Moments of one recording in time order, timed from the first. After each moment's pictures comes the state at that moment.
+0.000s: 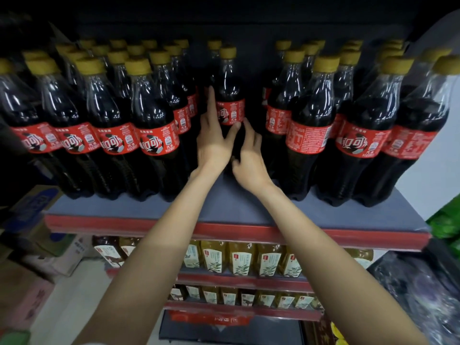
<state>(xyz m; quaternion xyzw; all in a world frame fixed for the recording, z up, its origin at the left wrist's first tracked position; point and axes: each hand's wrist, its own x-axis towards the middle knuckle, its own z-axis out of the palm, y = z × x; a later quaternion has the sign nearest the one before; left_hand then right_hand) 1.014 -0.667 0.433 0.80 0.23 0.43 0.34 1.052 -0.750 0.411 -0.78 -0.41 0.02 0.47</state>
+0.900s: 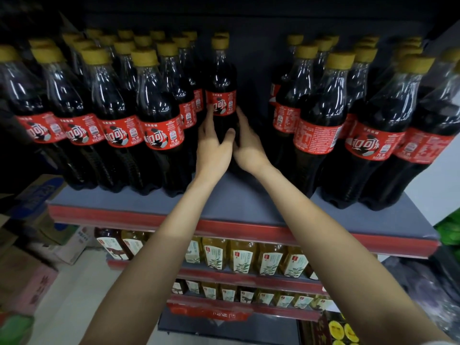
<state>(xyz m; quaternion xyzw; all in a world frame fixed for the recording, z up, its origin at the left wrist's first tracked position) 0.997 -0.670 0.420 0.74 0.26 0.42 0.45 1.074 -0.723 0.418 -0.75 -0.45 0.07 0.47</state>
